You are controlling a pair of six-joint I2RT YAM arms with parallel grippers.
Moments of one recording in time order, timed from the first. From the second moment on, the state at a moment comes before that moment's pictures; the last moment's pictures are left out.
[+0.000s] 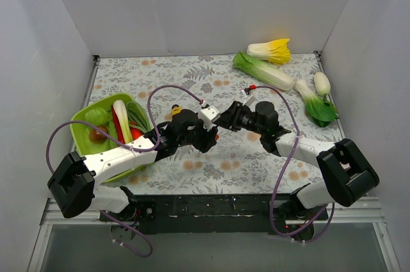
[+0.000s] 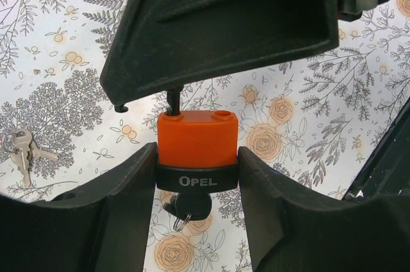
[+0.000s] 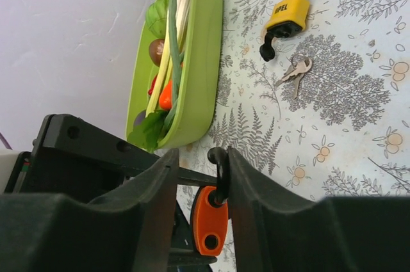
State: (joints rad) left arm -0.88 1.31 0.82 -0.07 0.08 -0.08; right arm 0.59 1.41 0.59 0.64 -0.46 0.94
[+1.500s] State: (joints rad) left arm -0.95 2.09 1.50 -0.39 -0.11 -0.27; right arm 0.26 0.57 0.53 -0.07 -0.14 0.43
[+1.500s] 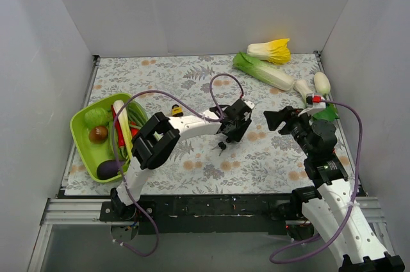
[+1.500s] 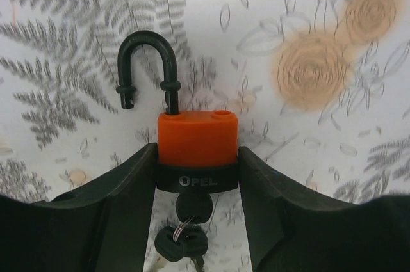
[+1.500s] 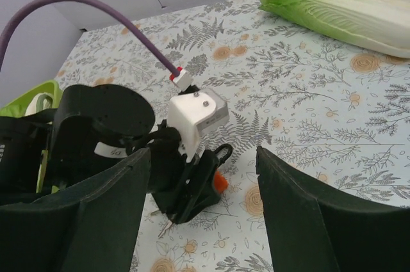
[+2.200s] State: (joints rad) left arm -0.84 2.47 2.13 -0.60 -0.16 -0.37; right arm 0.26 0.55 0.53 -0.15 -0.15 0.41
